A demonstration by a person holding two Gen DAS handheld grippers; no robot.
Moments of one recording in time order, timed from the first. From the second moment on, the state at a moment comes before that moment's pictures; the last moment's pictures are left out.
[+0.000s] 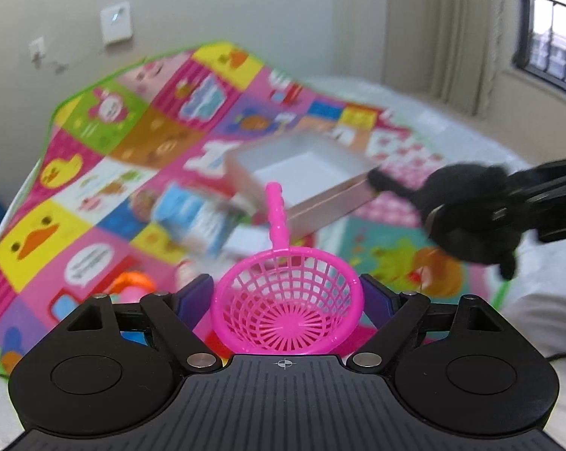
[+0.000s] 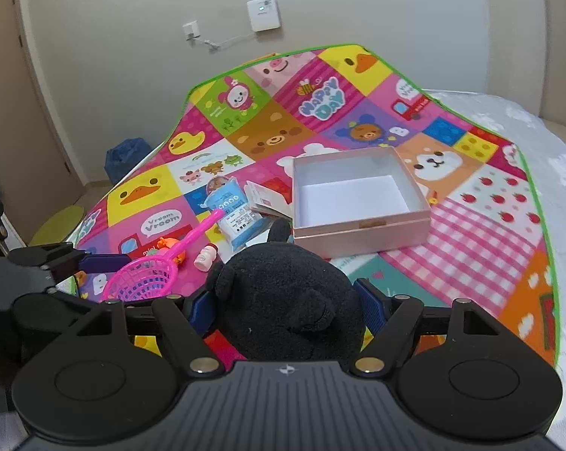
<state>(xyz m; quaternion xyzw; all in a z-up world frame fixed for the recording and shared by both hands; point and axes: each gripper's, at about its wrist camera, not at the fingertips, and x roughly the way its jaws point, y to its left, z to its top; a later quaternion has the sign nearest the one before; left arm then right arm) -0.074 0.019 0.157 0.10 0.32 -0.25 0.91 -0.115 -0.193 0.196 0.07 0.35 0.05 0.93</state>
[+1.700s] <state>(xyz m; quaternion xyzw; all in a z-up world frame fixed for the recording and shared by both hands) 0.007 0.213 0.181 -0.07 0.25 0.05 0.96 -0.001 -0.111 0.168 0.08 0.32 0.14 0.94</state>
